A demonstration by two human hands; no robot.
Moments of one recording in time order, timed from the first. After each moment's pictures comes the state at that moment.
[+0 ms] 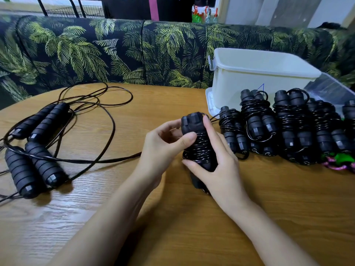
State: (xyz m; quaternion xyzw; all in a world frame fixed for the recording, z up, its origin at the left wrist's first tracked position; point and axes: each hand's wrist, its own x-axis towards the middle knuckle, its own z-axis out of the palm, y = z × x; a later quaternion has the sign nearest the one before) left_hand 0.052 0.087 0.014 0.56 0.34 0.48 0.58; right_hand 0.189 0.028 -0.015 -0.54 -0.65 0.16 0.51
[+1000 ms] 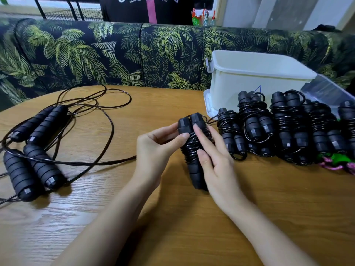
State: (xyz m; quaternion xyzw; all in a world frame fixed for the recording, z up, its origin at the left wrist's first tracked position) left_hand 0.057 0.087 0.010 0.49 0.37 0.55 0.57; right_hand 0.192 0.032 -0.021 -0.57 -0.64 0.14 0.49
